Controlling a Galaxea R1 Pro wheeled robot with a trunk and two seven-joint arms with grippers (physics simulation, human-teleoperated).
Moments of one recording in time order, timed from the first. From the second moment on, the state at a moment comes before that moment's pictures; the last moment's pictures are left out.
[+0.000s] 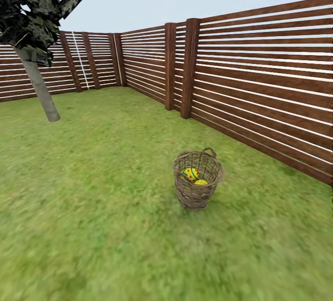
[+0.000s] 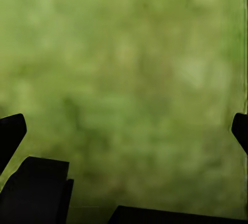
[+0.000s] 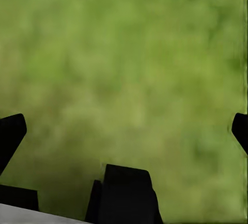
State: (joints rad) left arm -0.19 -0.05 0.10 -0.48 0.15 0.22 0.00; right arm -0.07 -0.04 0.07 -0.46 0.10 -0.09 0.03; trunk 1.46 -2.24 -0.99
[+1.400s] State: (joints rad) left arm -0.19 -0.05 0.10 -0.48 0.15 0.22 0.00; right arm -0.07 -0.04 0.07 -0.46 0.10 -0.09 0.03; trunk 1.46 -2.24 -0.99
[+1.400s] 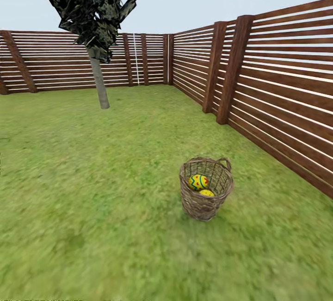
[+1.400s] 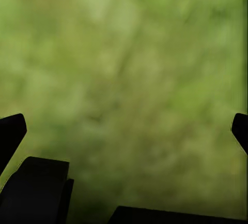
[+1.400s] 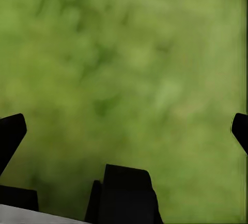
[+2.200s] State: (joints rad) left arm -0.19 -0.05 0.10 -0.48 0.15 0.22 0.00; right arm -0.07 -0.04 0.07 -0.46 0.10 -0.09 0.03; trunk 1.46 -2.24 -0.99
